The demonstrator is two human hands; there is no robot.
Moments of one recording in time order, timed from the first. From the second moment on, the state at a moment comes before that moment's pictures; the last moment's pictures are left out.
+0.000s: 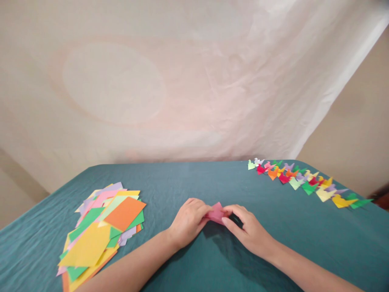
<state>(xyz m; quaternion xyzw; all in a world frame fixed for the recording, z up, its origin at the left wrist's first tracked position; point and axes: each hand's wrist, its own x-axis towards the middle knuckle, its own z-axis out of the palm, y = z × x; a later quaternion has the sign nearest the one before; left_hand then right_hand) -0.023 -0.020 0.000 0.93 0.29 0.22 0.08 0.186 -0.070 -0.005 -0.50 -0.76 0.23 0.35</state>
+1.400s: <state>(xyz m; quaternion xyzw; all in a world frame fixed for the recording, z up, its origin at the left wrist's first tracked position) -0.022 -0.020 -0.010 0.94 0.29 0.19 0.03 0.200 -0.059 -0.011 -0.46 -0.84 0.11 0.26</state>
